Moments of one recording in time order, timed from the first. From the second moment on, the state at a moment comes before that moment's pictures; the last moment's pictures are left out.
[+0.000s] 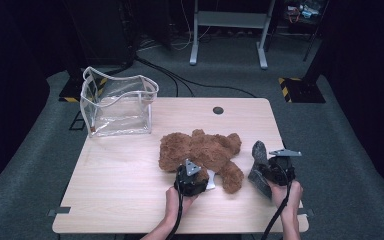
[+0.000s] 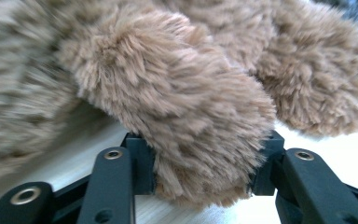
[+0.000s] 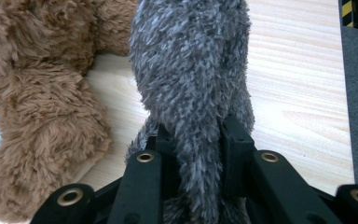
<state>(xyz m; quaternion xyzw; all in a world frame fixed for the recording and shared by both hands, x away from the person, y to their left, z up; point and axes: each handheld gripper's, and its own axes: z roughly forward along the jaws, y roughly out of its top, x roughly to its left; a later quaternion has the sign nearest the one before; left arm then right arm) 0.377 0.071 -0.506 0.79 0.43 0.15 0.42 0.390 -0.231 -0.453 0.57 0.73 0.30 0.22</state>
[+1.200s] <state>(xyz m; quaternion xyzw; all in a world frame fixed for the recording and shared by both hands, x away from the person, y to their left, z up) 0.439 0.088 -0.423 0.83 0.28 0.20 0.45 0.392 -0.233 -0.451 0.57 0.73 0.30 0.22</state>
